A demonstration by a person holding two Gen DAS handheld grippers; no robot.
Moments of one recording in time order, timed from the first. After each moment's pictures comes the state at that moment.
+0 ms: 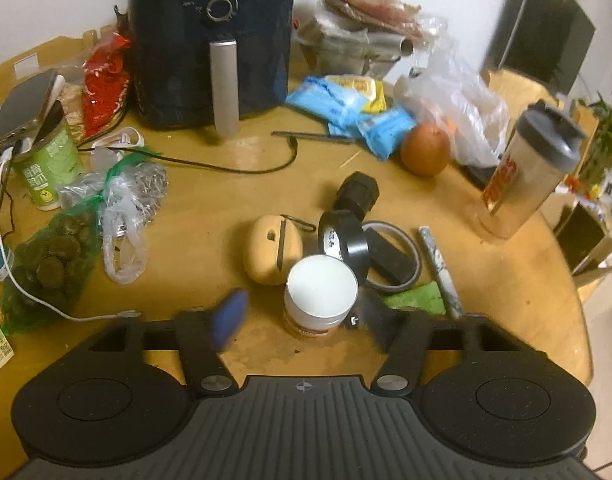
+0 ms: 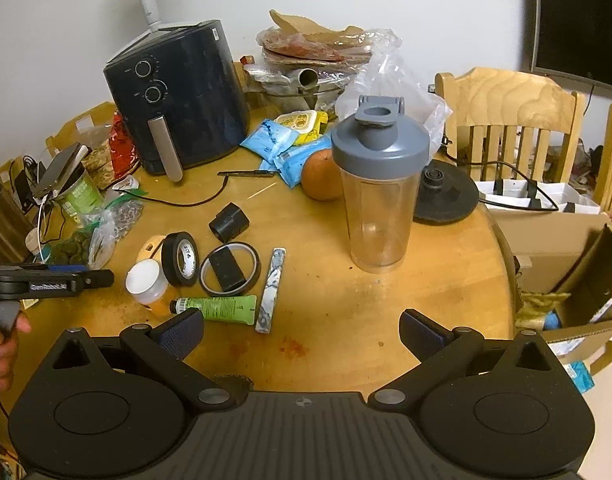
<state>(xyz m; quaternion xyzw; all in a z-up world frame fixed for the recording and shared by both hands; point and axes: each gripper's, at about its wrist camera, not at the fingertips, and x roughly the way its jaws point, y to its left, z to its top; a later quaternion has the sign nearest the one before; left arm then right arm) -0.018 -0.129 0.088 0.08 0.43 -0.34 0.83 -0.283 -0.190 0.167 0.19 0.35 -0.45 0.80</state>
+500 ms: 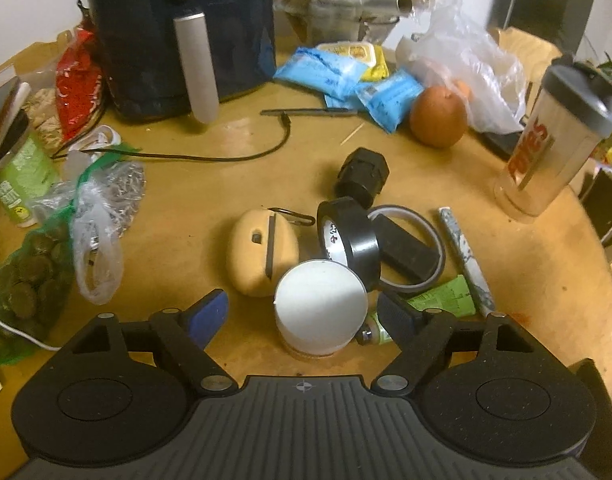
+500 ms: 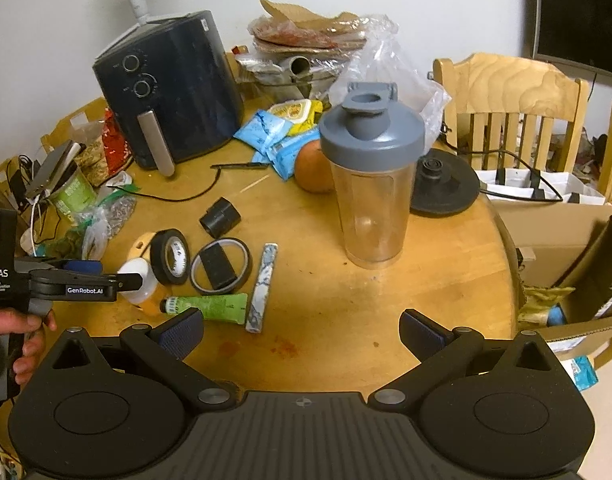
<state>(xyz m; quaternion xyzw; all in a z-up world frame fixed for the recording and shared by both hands) -0.001 -0.171 0.056 0.14 0.44 -0.33 0.82 -0.288 -0.211 0.159 0.21 0.36 -0.44 0.79</state>
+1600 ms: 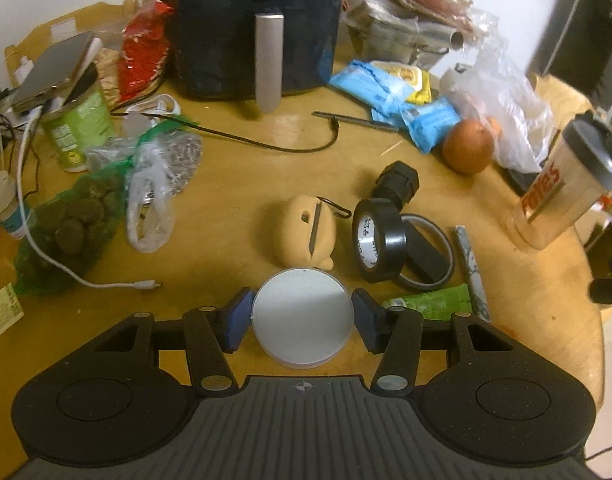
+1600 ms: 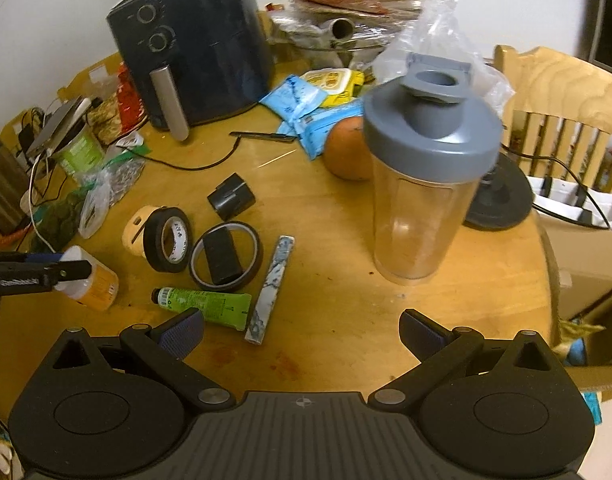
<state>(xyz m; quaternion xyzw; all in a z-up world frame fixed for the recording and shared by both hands) -0.011 -0.124 0.082 0.05 0.46 -0.28 0.84 -0.247 -0.263 0.132 0.20 0.41 -0.38 0.80</state>
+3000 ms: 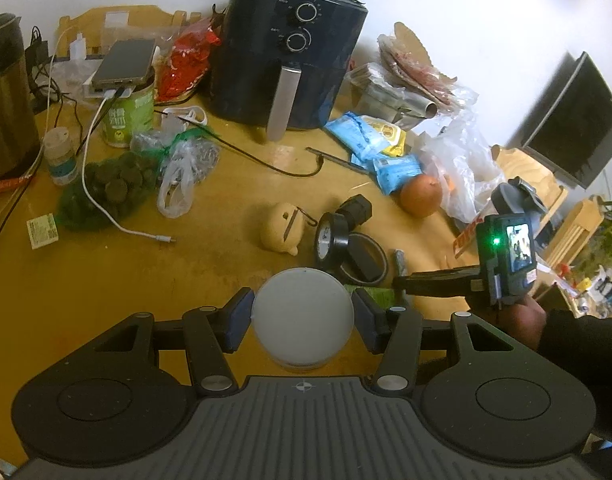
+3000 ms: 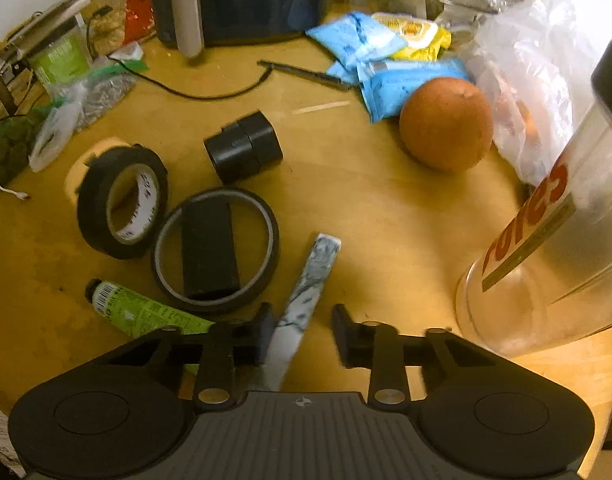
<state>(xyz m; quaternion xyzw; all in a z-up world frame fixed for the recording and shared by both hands) -0.085 -0.066 0.143 -0.06 0.44 -0.27 0.85 -0.156 -0.314 0.031 0.13 0.49 -0.35 0.79</state>
